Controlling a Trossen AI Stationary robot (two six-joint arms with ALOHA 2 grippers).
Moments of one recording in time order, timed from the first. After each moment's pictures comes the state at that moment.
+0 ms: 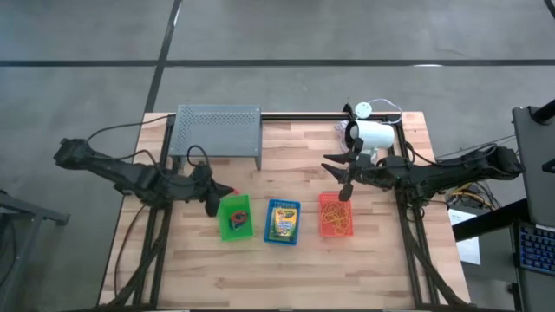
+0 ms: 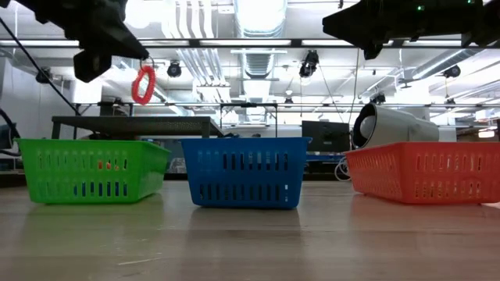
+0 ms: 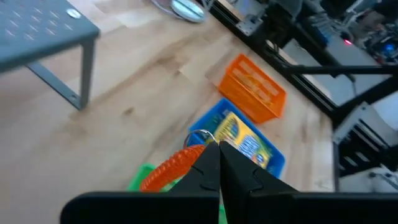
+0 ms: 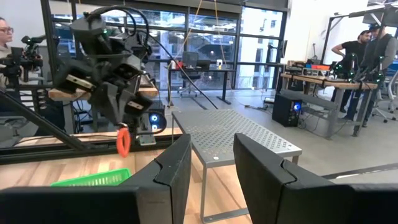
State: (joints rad) left arm -0.31 0.82 0.59 -0.33 -0.43 -0.85; right arm 0.05 0.96 0.39 0.68 0.34 -0.04
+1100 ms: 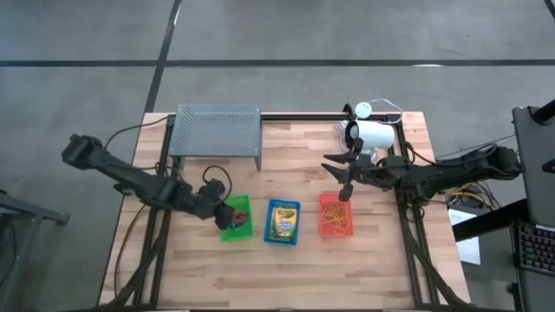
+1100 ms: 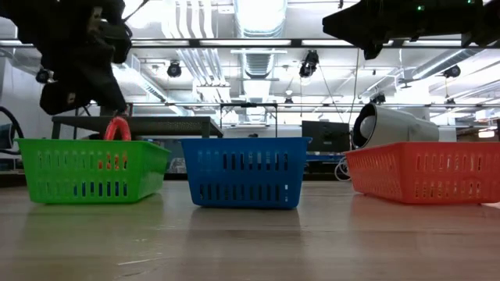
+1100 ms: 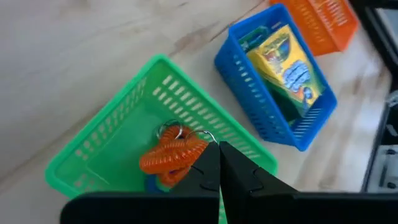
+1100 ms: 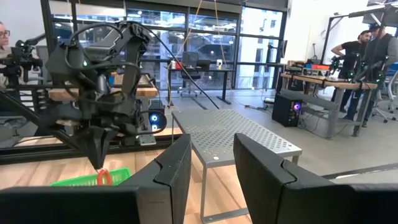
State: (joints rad) left arm -0.38 1.08 0.59 -0.40 -0.32 -1.18; right arm 0.05 0.96 0.39 0.68 0.34 -0.04
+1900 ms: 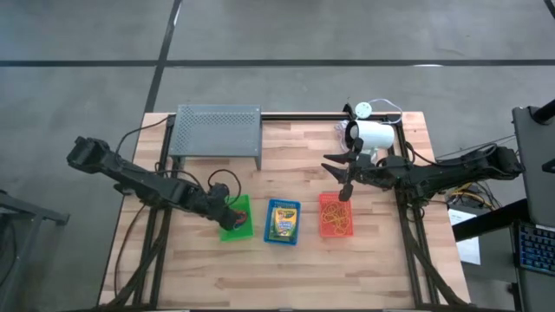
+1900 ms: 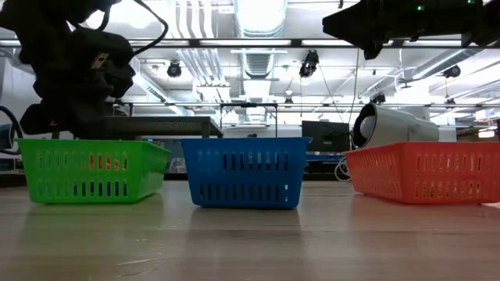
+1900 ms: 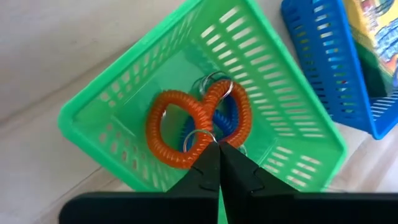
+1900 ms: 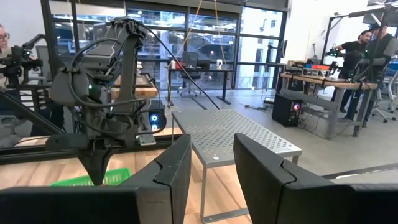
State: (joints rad) left arm -0.32 1.22 0.59 -0.45 -0.14 -1.30; right arm 0.05 0.96 0.39 0.68 0.34 -0.04
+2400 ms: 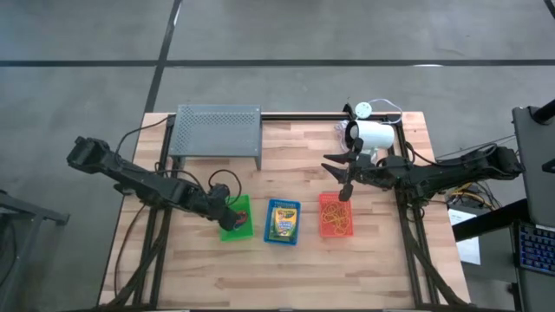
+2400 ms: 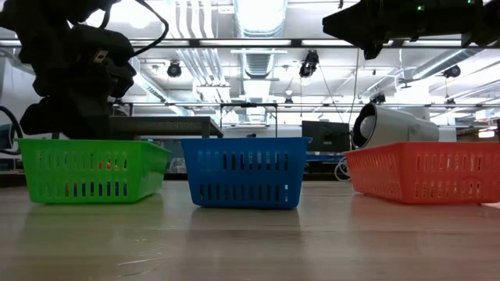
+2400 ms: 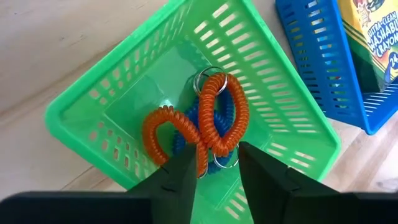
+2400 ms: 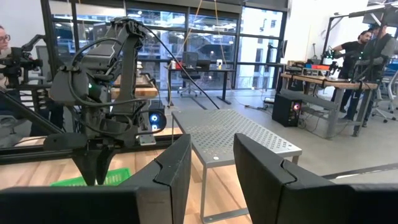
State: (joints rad) left arm -0.32 1.22 0.59 -0.44 -0.13 -1.29; right arm 0.05 0.96 0.39 0.68 0.34 -0.04
